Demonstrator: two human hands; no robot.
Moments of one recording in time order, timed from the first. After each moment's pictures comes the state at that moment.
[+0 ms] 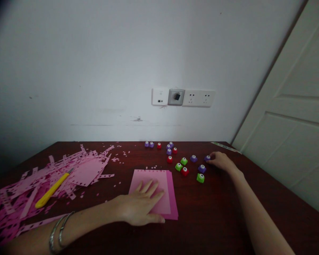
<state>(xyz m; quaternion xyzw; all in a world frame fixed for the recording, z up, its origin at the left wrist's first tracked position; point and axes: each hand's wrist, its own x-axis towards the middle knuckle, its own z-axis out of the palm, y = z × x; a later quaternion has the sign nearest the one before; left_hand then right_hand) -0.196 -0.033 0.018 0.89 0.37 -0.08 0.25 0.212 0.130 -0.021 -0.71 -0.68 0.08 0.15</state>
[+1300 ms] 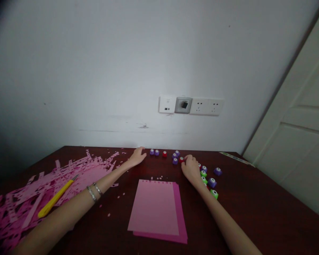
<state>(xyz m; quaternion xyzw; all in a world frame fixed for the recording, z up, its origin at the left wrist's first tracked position) -0.256 0.168 -0.008 0.73 0.61 0.29 0.13 0.030 0.135 -0.033 -0.68 -0.67 -0.02 0.32</state>
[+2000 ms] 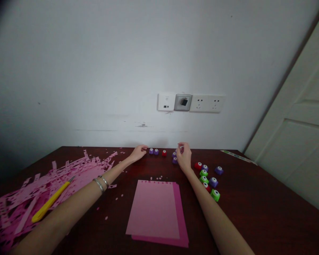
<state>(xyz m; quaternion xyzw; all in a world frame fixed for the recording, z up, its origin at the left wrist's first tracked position) -0.255 0.207 -0.021 0.72 0.56 0.34 0.21 -0.002 0.174 -0.021 -0.51 -0.63 0.01 0.59</state>
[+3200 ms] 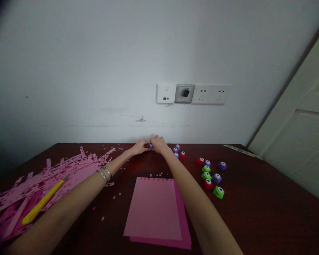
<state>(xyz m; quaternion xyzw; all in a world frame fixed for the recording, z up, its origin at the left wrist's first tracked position) -0.255 0.239 -0.028 0.83 0.44 0.25 0.23 -0.097 0.219 0.010 -0.46 -0.88 -0.08 0.07</state>
